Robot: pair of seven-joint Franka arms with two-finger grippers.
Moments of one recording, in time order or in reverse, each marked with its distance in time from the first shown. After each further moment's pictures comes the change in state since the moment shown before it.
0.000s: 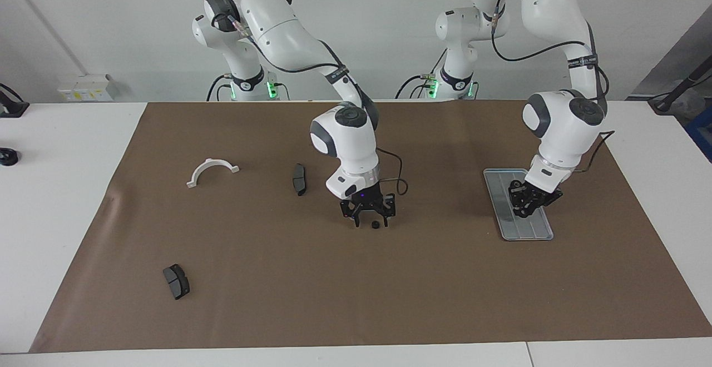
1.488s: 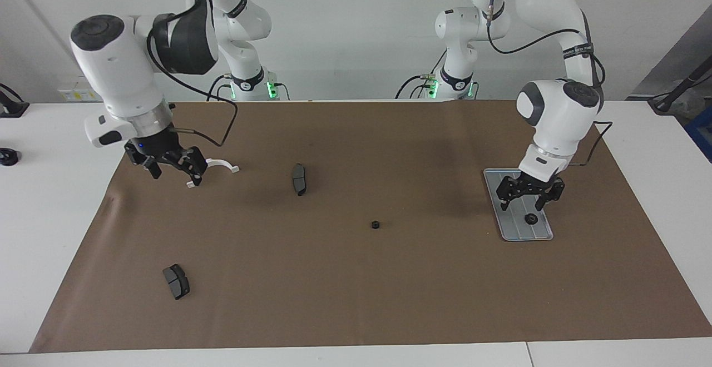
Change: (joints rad) left arm -0.113 -0.066 -0.004 0.016 -0.015 0.007 -0.013; right arm -0.543 -0.531 -0.033 -0.041 0.134 -0.753 -0.602
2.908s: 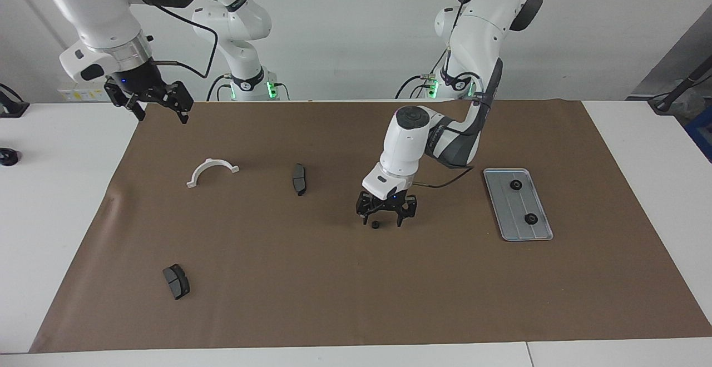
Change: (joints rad) left arm -0.083 0.389 -0.428 0.331 0.425 0.027 -0.769; right arm 0.039 -0.155 -0.072 -0.043 0.001 -0.217 -0.164
